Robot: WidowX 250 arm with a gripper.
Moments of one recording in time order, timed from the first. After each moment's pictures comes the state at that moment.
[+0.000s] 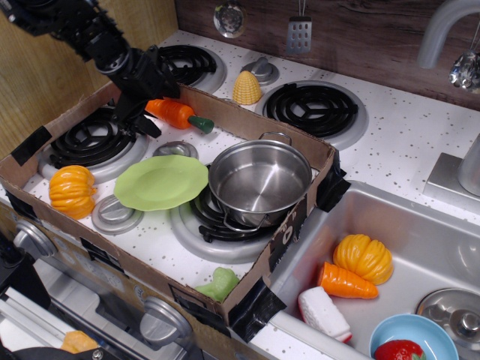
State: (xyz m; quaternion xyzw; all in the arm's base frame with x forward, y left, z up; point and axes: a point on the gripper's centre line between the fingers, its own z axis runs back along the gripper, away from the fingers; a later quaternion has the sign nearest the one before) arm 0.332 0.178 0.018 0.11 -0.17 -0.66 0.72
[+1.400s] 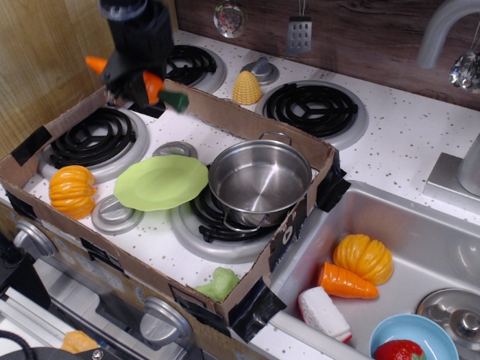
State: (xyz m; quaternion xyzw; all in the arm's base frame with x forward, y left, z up) arm 0.293 0.145 0.106 0.17 -0.03 -0.63 0.76
